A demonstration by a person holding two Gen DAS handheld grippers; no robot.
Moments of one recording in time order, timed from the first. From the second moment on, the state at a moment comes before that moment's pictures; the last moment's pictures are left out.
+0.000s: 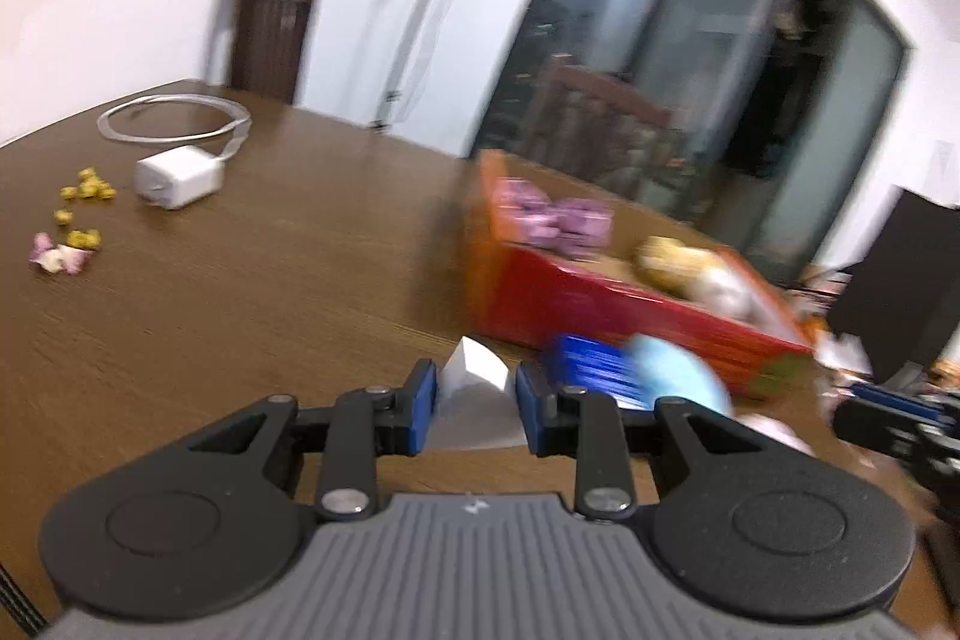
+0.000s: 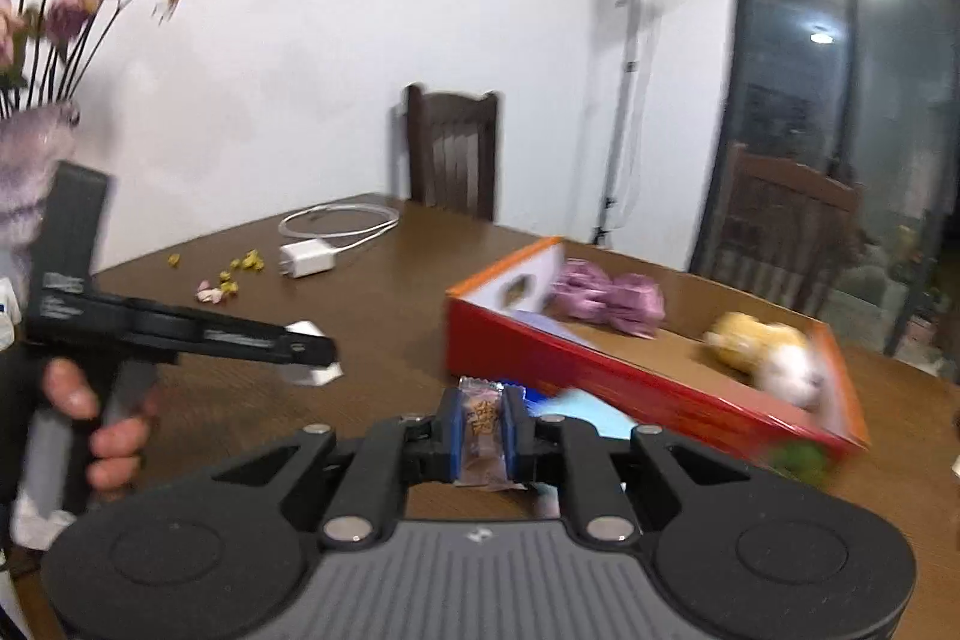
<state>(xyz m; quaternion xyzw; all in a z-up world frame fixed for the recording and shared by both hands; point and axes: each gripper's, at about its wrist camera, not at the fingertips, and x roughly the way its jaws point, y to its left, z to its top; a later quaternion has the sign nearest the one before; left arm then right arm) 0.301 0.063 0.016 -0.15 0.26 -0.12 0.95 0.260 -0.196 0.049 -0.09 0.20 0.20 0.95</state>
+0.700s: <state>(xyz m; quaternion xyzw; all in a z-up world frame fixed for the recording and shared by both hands) 0.336 -0.031 0.071 -0.05 0.22 -0.21 0.95 0.250 -0.312 0.040 0.01 0.19 0.14 0.97</state>
